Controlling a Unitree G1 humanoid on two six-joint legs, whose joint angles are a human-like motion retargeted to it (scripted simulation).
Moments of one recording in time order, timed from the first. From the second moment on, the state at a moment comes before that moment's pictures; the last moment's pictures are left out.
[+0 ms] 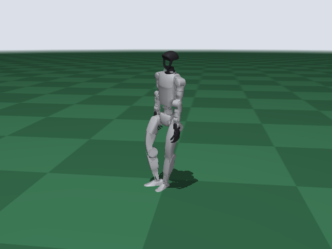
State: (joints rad) left arm -0.09 0.05 0.25 1.57 -0.01 0.10 0.03; right arm 0.09 -0.06 -0.33 1.44 -0.47 0.10 0.03; waist -0.16 0.00 0.00; left_leg -0.06 -0.10 0.15 0.01 -0.14 0.11; right_leg -0.18 -0.13 -0.65 0.37 -0.10 -0.05
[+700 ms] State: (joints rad) left arm -0.08 0.04 0.23 1.60 -0.09 0.07 0.08; right arm 0.03 -0.05 -0.31 1.43 -0.56 0.11 0.07; waist -0.16 -0.09 -0.03; left_leg -0.10 -0.14 -0.12 0.28 -0.17 0.00; right_leg -0.05 -0.10 -0.66 0.03 -0.02 -0.02
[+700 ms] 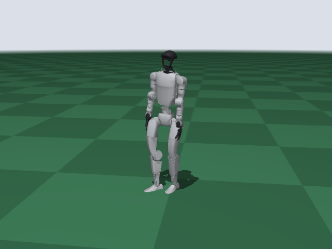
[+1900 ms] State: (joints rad) left arm -0.05 0.04 0.19 1.50 -0.02 0.11 0.05; right arm -0.03 -0.13 -0.42 1.52 -0.41 0.17 0.08; waist -0.07 -0.12 -0.12; left_leg 0.03 0.05 0.63 0.56 0.16 0.18; right_leg -0.22 -0.30 -1.01 0.02 0.03 -0.12
